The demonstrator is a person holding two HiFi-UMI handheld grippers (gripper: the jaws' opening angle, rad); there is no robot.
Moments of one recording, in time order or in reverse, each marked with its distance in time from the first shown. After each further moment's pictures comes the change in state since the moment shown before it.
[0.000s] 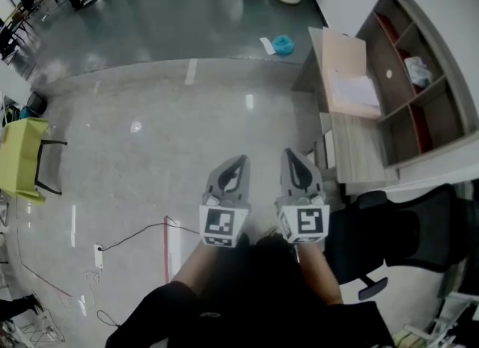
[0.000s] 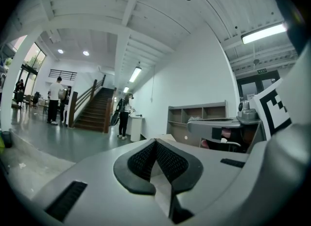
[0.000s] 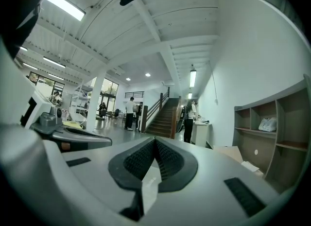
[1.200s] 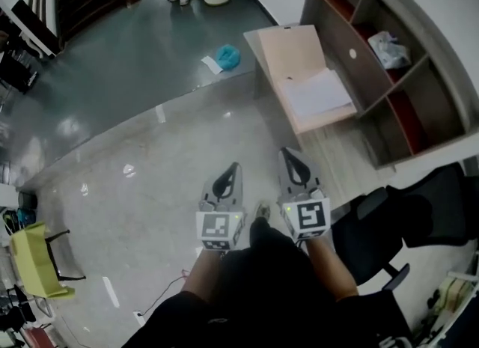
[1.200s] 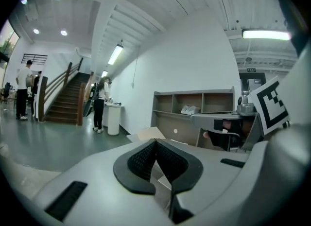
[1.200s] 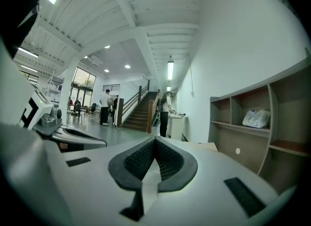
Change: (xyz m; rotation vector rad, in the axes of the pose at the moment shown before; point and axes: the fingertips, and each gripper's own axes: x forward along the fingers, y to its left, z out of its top) left arm 0.298 -0.028 -0.005 0.041 0.143 -0.251; right arm 0.147 -0.245 -0.042 0.055 0.089 -0.237
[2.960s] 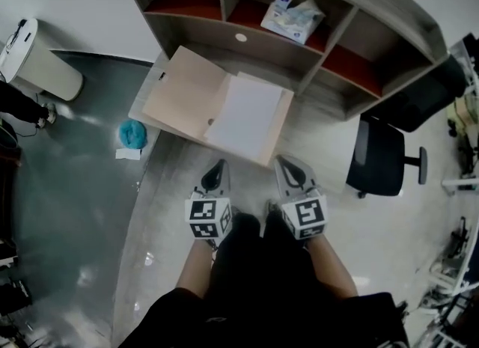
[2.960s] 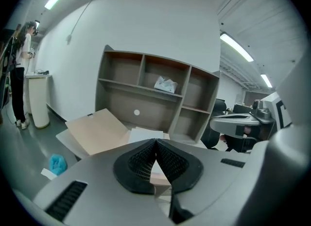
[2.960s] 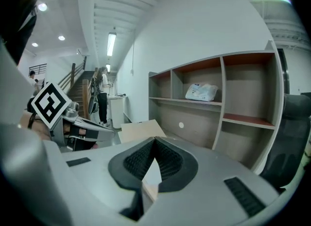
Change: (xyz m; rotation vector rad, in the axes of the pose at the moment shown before) left arm 0.336 -0.028 -0.008 0.158 0.355 -0.774; right arm 0.096 -0.192 -0.081 0.265 0.271 -0.737
